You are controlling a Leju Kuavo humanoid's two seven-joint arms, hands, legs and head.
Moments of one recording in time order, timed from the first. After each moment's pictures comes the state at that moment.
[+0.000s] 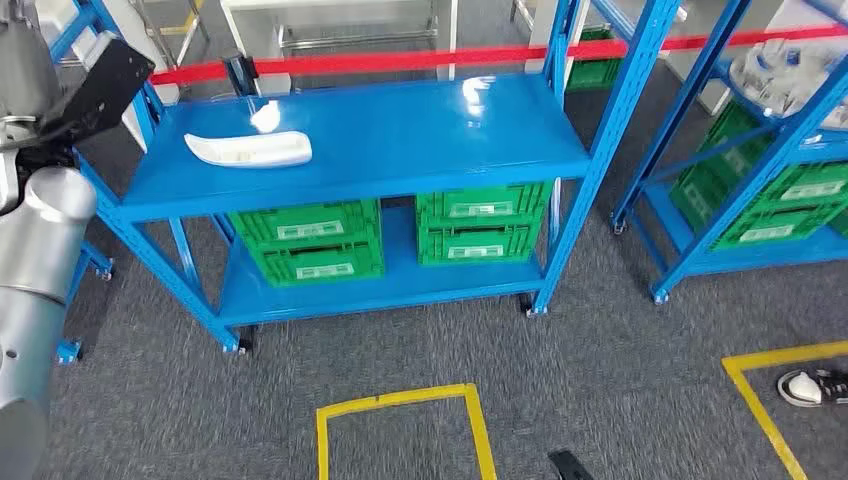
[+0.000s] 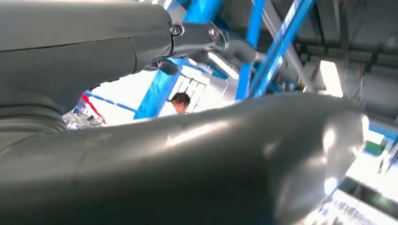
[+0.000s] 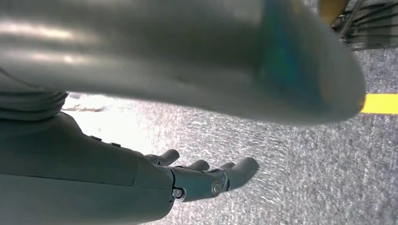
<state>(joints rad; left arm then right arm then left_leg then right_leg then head) -1.19 0.01 -0.10 -0.41 -0.89 0.20 -0.28 -0.06 0.11 -0.76 -0.17 0.68 0.05 0.14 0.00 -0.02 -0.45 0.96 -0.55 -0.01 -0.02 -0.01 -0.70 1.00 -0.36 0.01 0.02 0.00</state>
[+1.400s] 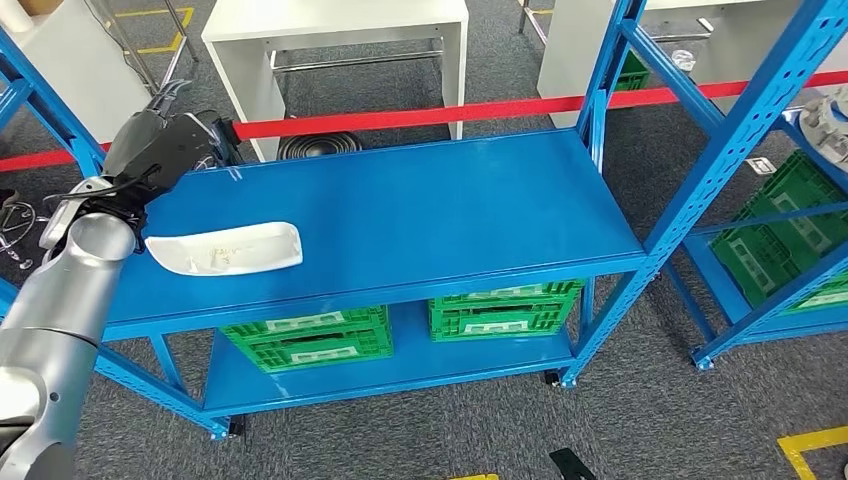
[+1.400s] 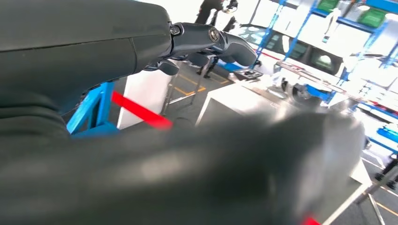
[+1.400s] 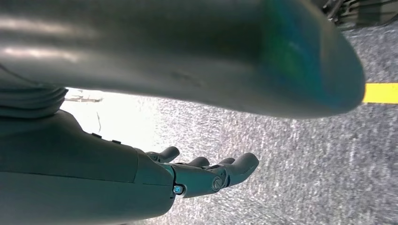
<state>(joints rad) -1.04 0.02 -0.23 -0.50 -0.57 -0.21 -0.38 -0.07 0.10 -0.77 -0.17 0.72 0.05 0.15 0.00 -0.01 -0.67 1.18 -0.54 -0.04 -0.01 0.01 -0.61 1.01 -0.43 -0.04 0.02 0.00</state>
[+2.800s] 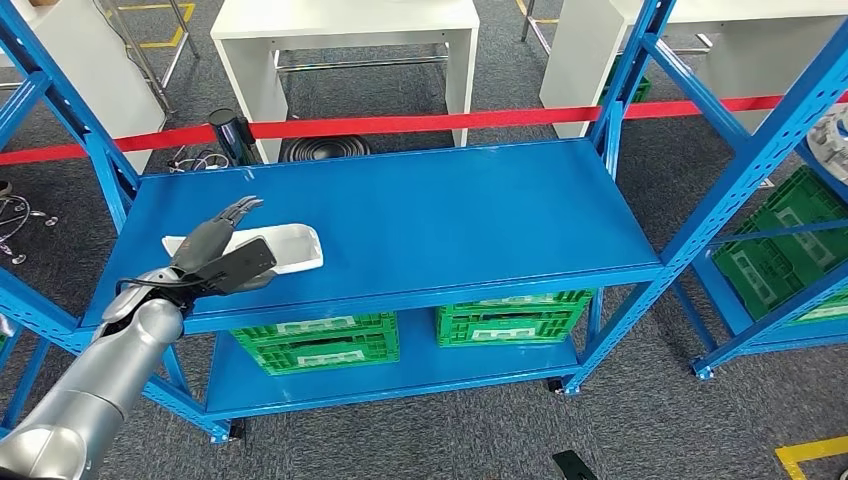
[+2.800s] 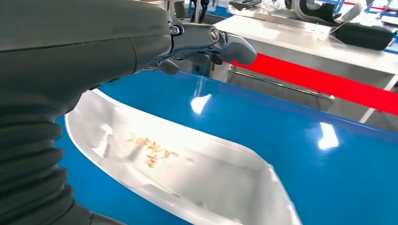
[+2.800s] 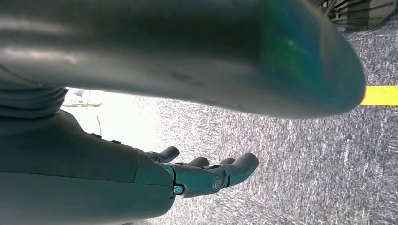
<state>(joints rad) -0.84 0.06 -0.50 -0.45 -0.49 -0.20 -0.44 -0.07 0.09 -0.81 -0.17 0.75 0.06 0.14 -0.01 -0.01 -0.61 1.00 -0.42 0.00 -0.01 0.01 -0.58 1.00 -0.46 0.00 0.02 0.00</state>
